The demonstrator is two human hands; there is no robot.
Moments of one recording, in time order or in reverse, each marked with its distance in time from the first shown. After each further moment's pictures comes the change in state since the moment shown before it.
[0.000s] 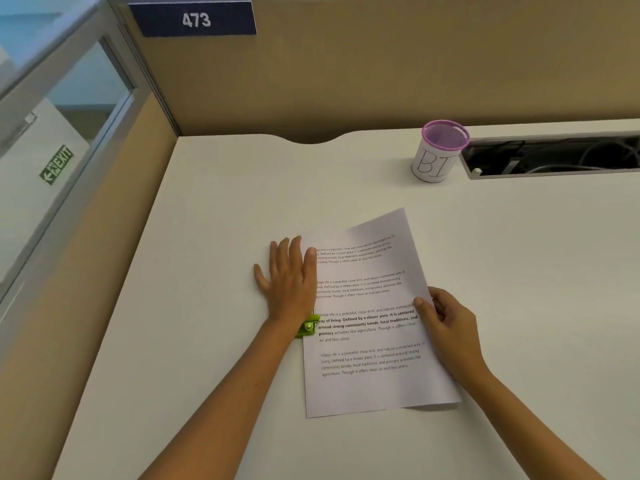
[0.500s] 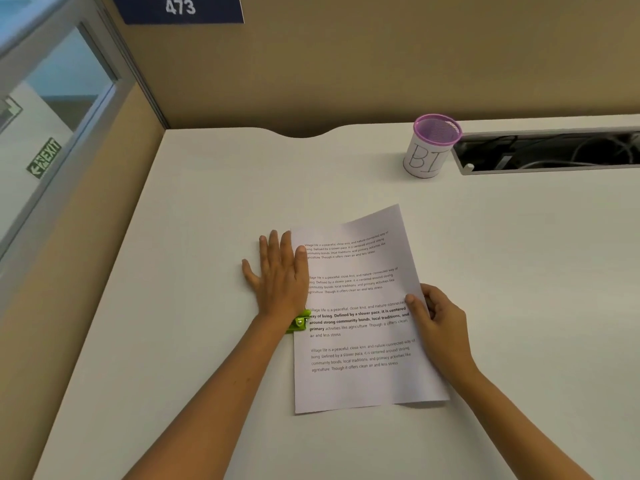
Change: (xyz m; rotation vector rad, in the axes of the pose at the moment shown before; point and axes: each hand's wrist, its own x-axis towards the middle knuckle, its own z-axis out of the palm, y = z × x) left_hand 0.002 0.003 0.007 0.098 -0.037 -0.020; right_hand 0.003 0.011 -0.001 0.004 0.011 0.022
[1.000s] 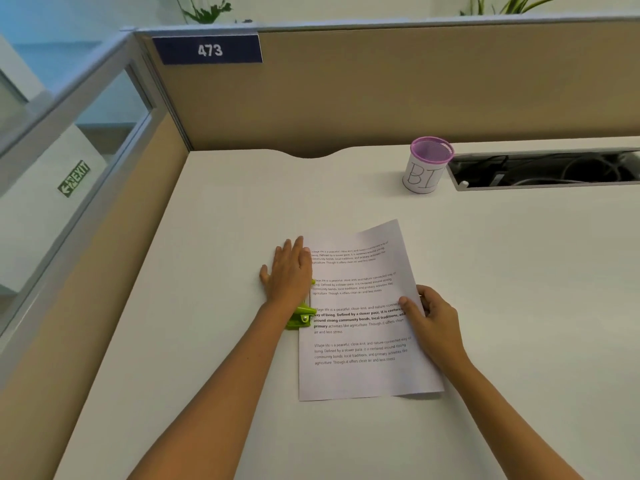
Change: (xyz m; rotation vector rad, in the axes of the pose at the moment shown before) left_hand 0.005 0.010 -0.021 -0.145 -0.139 -0.049; right_hand 0.001 -0.006 -0.001 -0.004 -0.018 -0.002
